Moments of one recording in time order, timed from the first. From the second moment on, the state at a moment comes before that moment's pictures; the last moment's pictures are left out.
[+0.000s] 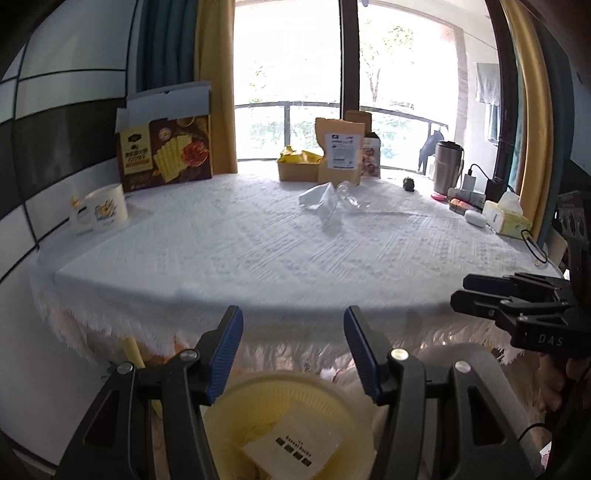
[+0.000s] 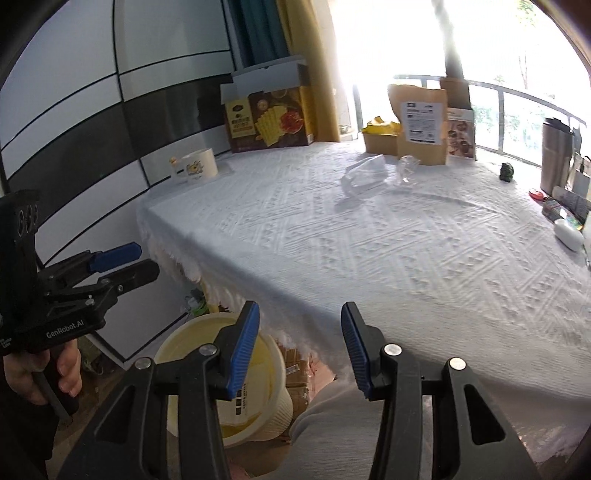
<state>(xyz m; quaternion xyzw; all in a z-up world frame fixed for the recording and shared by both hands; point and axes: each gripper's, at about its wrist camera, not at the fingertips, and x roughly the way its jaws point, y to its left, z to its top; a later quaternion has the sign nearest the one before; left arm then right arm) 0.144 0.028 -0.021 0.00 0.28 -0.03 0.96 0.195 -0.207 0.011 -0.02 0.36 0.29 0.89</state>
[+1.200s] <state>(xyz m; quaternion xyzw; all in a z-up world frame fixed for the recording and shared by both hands) 0.312 -0.057 -0.014 0.02 0.32 -0.09 0.94 0.291 -0.334 0.018 0.01 0.33 0.21 0.92</state>
